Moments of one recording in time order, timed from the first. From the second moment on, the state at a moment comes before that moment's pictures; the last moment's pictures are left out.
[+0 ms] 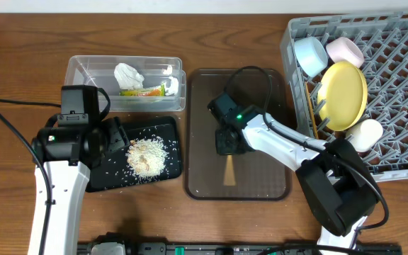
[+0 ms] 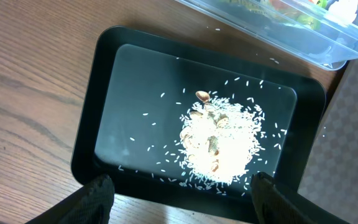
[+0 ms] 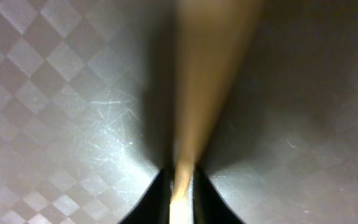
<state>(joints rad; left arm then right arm) 0.04 1.19 1.12 -1.13 -0.08 -0.38 0.67 1.95 1.22 -0.70 -0.02 0.60</state>
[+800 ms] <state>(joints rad) 0.04 1.19 1.12 -1.13 -0.08 -0.38 0.12 1.62 1.45 -0.98 0.02 0.05</state>
